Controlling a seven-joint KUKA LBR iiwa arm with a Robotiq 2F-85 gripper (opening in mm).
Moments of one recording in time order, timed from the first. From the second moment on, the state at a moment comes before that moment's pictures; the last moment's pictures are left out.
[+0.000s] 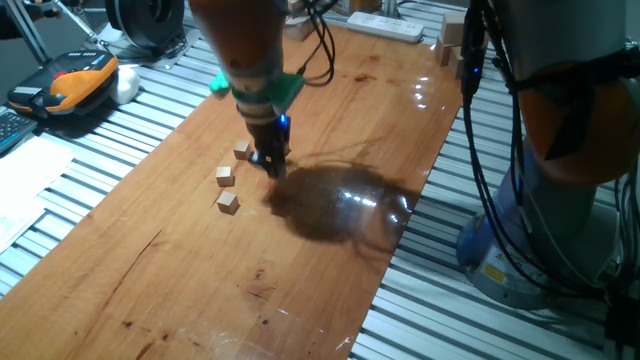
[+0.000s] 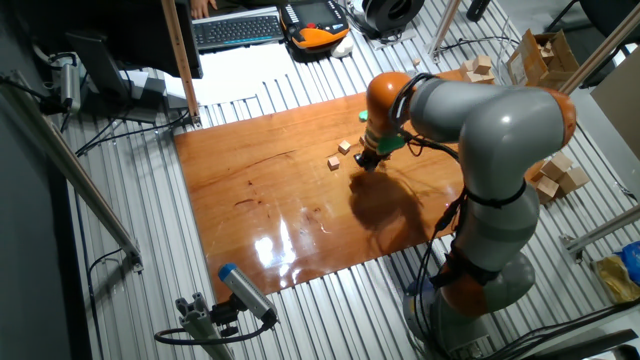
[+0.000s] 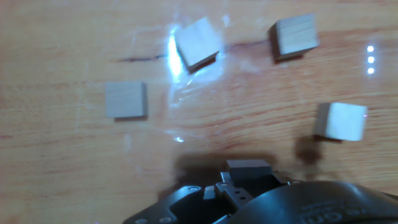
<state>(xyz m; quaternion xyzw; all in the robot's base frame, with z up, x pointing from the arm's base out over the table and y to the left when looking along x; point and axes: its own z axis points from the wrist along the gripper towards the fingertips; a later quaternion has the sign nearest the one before) 0.487 0.026 0.083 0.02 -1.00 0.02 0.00</state>
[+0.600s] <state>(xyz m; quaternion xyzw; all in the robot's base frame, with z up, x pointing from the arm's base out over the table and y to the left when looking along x) 0.505 -0.009 0.106 0.01 -1.00 0.02 -0.01</state>
